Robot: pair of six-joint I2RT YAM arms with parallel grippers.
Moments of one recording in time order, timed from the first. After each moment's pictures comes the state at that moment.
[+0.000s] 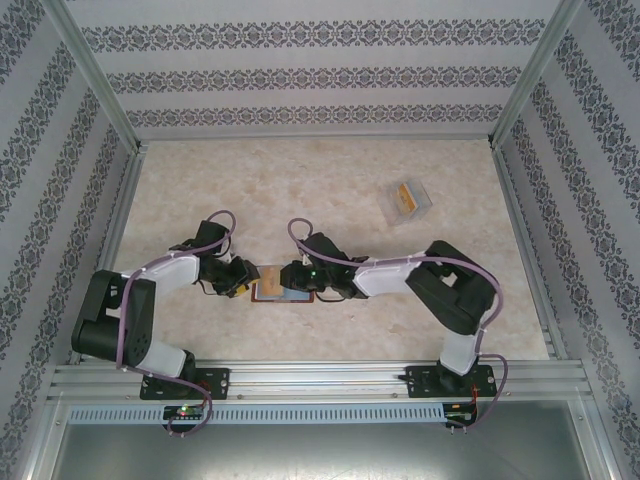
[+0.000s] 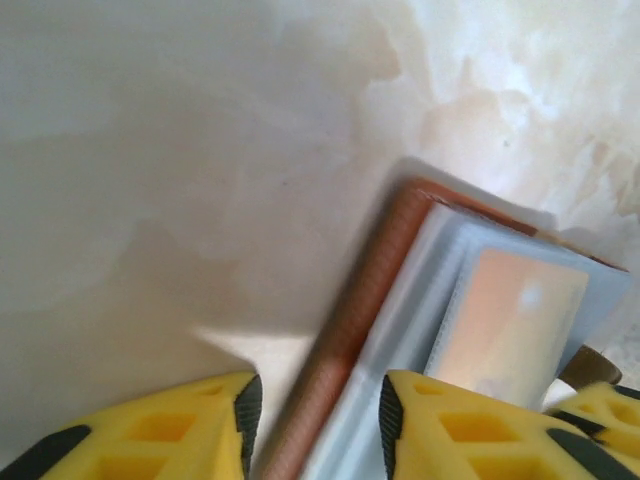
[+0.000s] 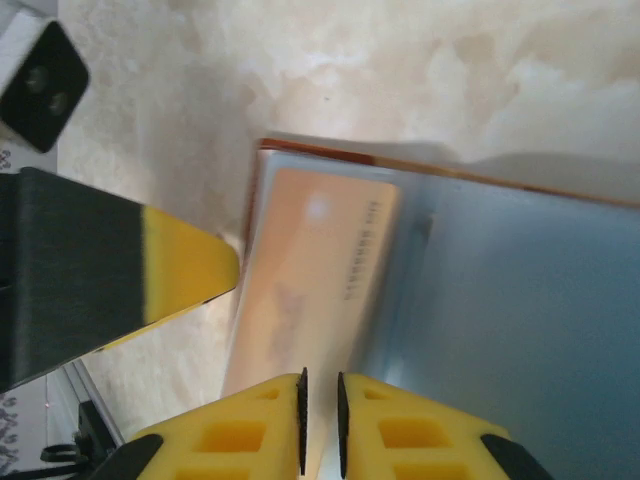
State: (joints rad) left arm -0.17 1.47 0.65 -0.42 0.47 -0.74; right arm 0.88 1.81 0.88 0.21 -0.31 0.95
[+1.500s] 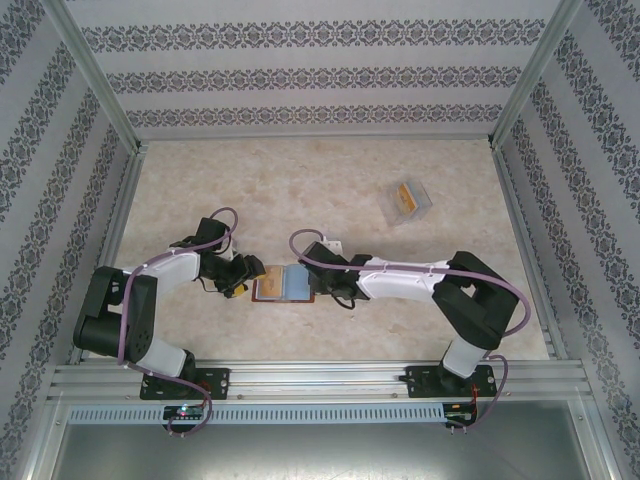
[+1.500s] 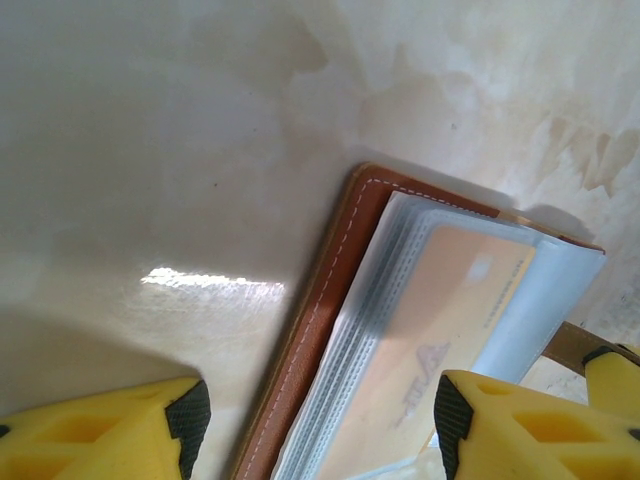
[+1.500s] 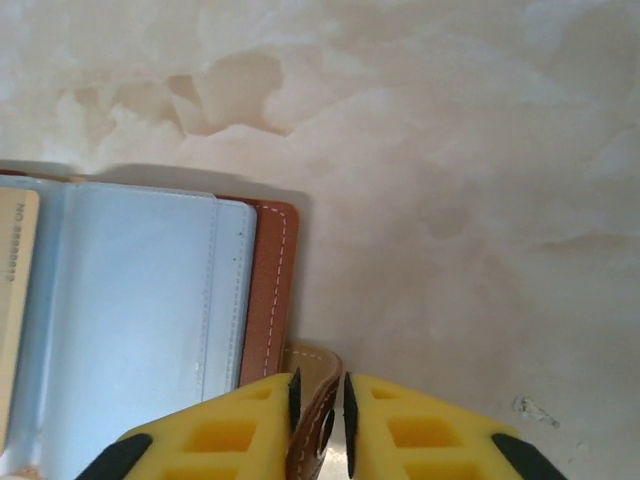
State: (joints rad) left arm -0.17 1.52 0.68 -0.44 0.52 -0.69; right arm 0.94 1.70 0.93 -0.32 0.20 0.86
